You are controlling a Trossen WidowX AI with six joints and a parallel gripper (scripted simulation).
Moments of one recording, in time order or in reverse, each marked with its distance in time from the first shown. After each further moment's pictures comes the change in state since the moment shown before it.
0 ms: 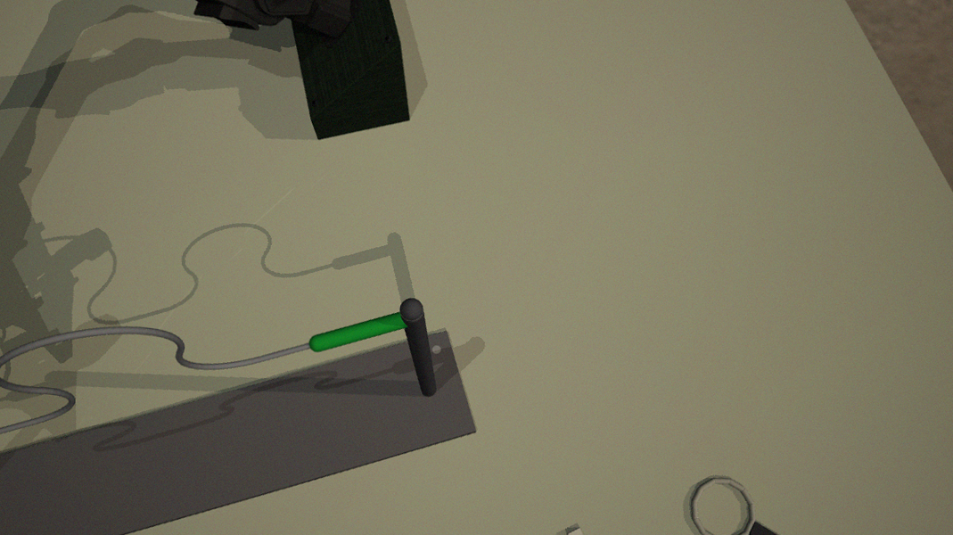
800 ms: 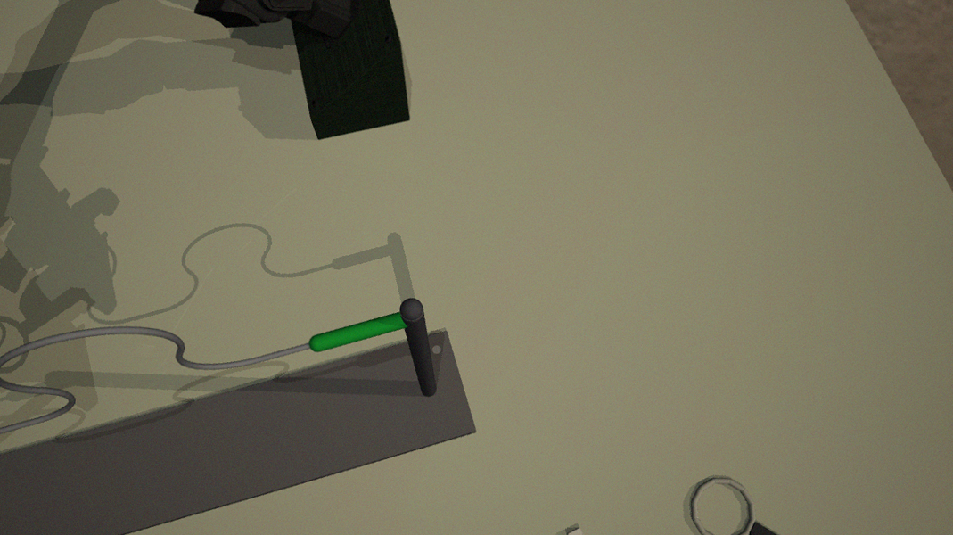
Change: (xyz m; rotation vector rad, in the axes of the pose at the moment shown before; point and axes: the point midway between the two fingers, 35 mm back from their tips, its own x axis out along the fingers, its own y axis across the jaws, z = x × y) arm -0.009 0.077 0.018 0.456 -0.008 0.257
